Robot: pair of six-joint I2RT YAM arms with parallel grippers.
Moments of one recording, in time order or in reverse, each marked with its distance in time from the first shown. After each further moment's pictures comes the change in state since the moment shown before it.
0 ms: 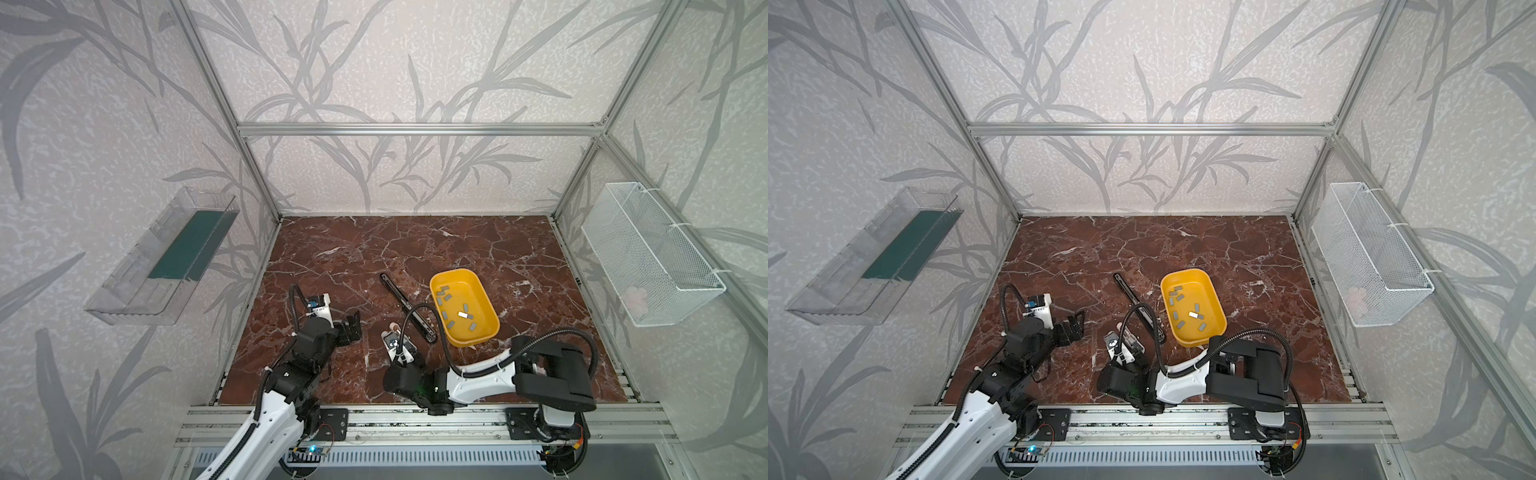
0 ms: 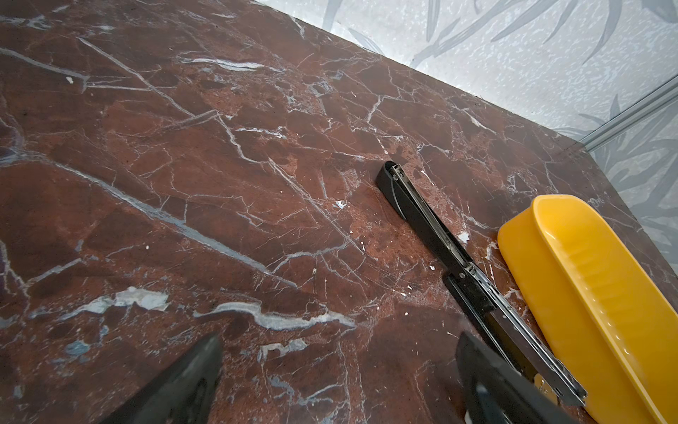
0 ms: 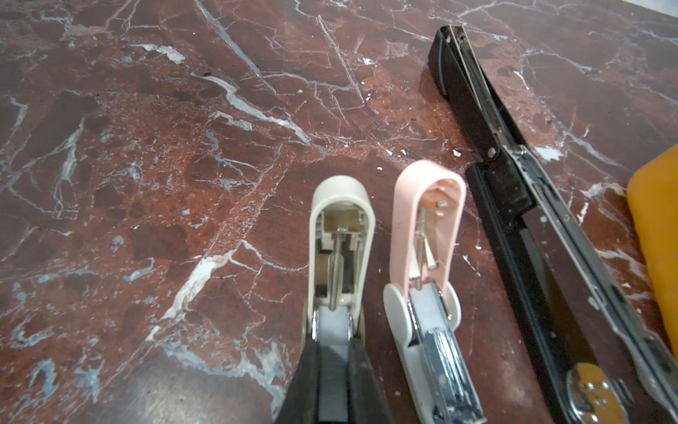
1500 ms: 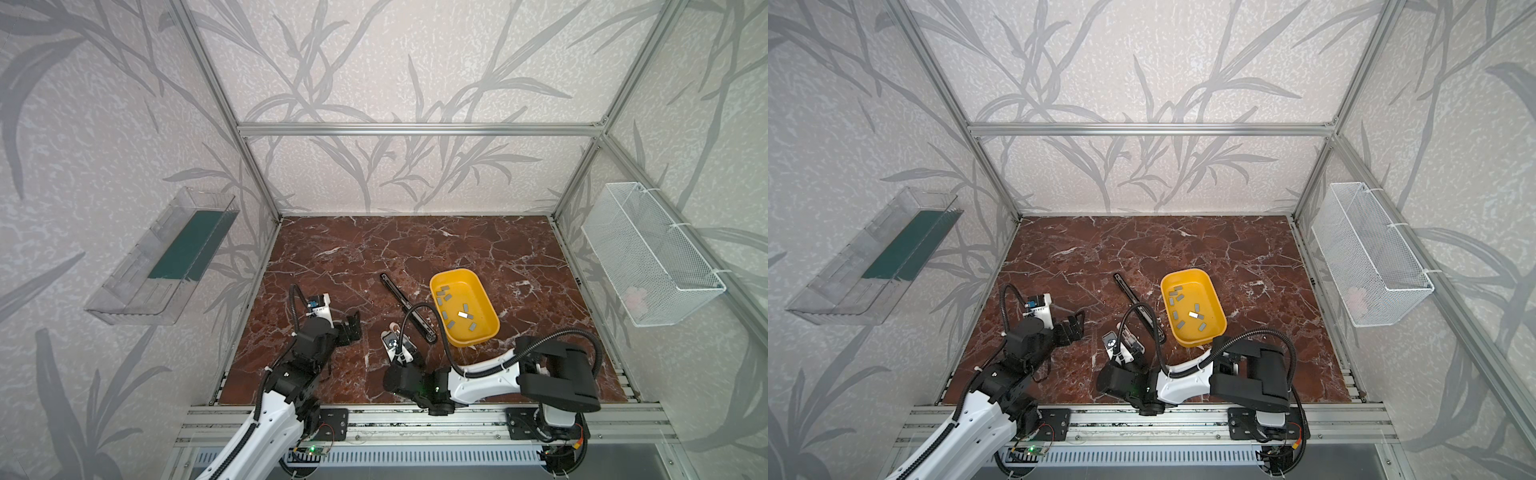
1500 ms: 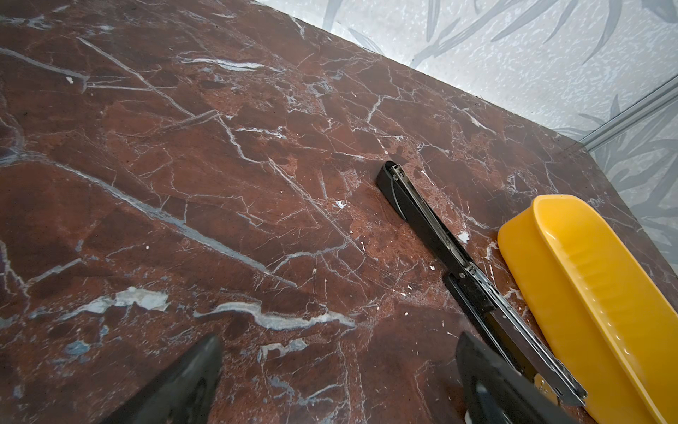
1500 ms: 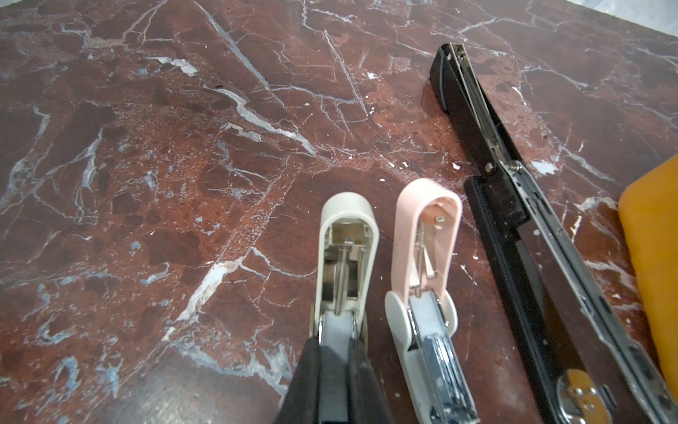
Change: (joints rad) left arm 0.000 0.000 0.000 0.000 0.000 0.000; right arm 0.005 -0.020 0.004 -0.002 0.002 -0.023
